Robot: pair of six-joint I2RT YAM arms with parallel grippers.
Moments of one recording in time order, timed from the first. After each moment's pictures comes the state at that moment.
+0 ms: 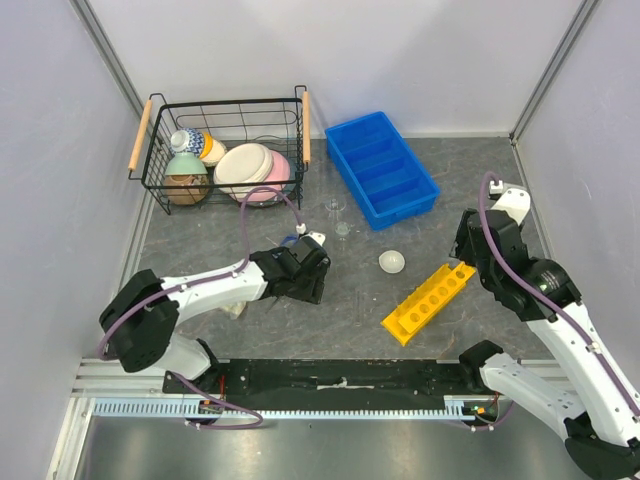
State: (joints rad) left arm -0.89 1.45 0.84 -0.46 -0.17 -0.53; right arm 0.50 0.81 1.11 -0.97 0.59 0.50
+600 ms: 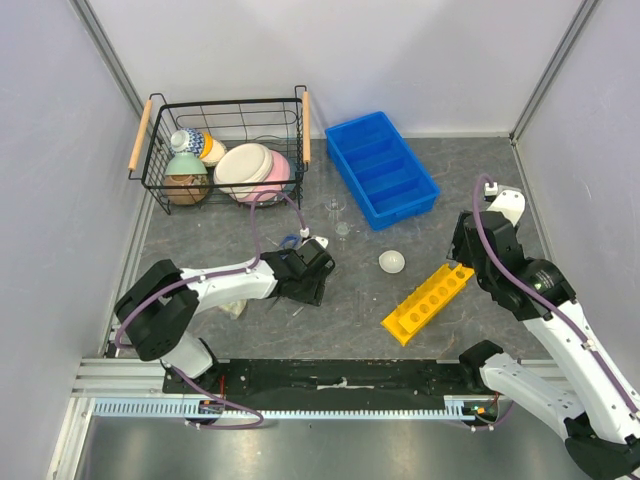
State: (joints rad) left arm -0.89 1.55 0.84 -0.43 -0.18 -0.53; right arm 0.50 0.81 1.07 -0.95 0.58 0.50
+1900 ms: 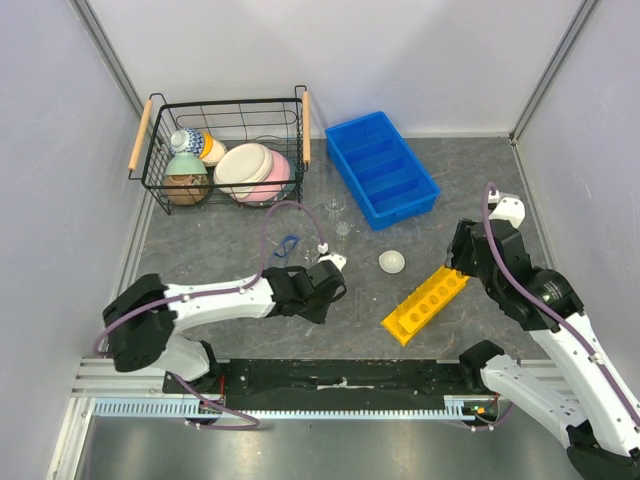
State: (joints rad) left arm -1.09 1.49 0.83 -0.46 -0.18 -0.56; right arm 0.50 0.75 1.04 -0.97 0.49 0.52
